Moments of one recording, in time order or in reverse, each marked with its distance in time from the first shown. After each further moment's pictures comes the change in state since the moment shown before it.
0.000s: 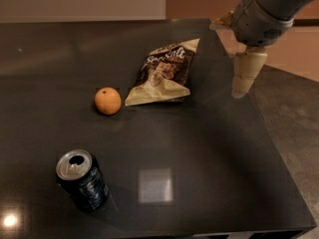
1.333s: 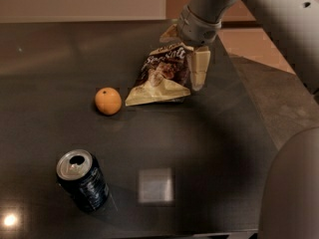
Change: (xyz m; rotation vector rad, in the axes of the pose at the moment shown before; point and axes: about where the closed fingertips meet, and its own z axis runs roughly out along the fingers) arm -0.053 -0.063 0.104 -0.180 -0.090 -0.265
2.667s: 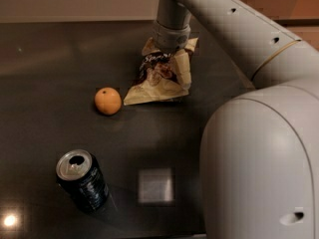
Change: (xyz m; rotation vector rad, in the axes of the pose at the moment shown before) arm -0.008 -0.036 0.062 -0.164 0.106 -0.164
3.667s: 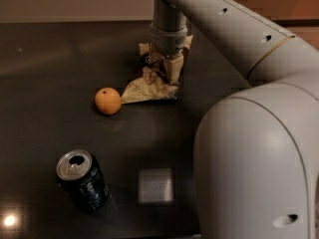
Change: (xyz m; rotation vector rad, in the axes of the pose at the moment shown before) arm 0.002 0.002 0.004 -0.040 0.057 -0.073
